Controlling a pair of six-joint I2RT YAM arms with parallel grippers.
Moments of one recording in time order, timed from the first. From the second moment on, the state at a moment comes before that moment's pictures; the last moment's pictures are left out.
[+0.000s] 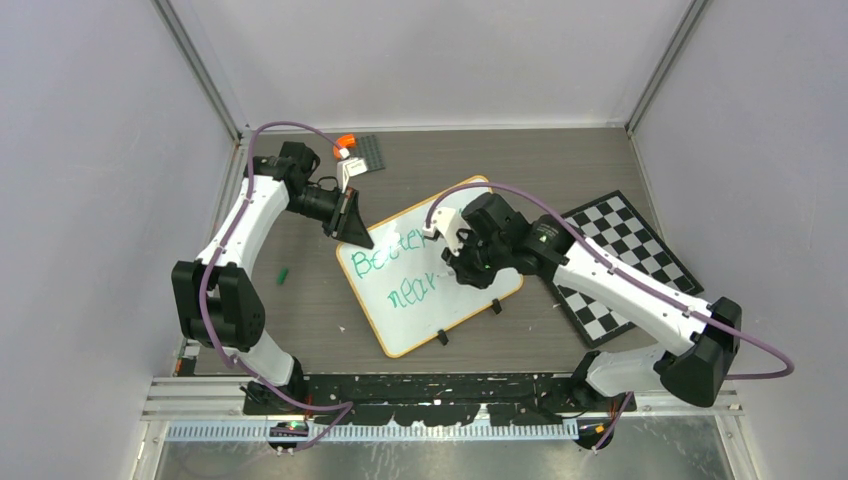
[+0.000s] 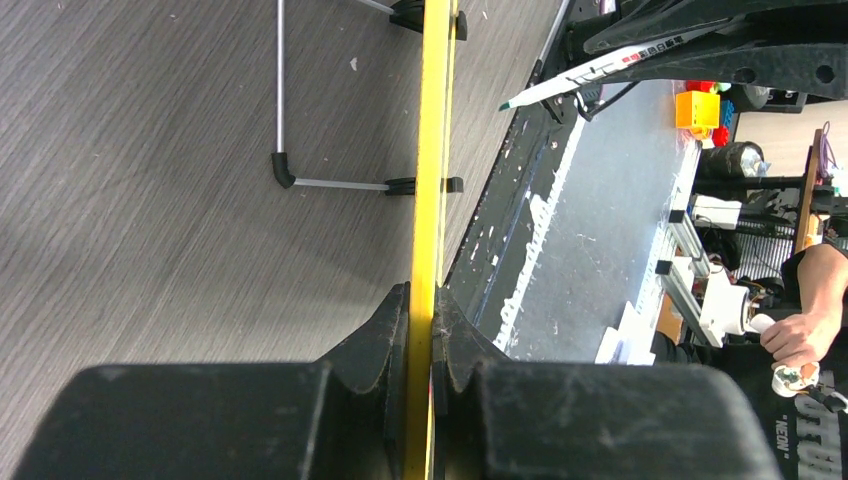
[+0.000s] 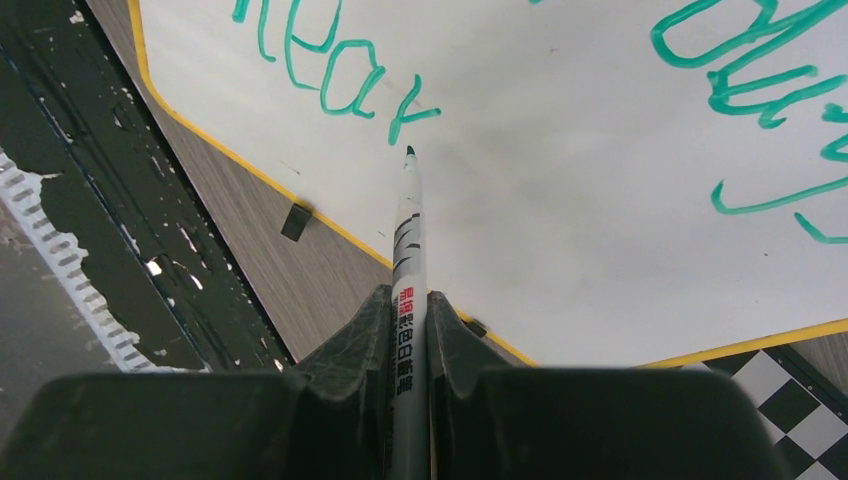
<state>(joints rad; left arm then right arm) -0.13 1.61 1.45 -1.22 1.02 0.46 0.87 1.31 1.27 -0.86 -0.14 -0.21</state>
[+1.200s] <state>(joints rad) -0.13 1.61 1.54 -1.24 0.94 0.45 0.87 1.34 1.35 -0.87 -0.14 -0.21</state>
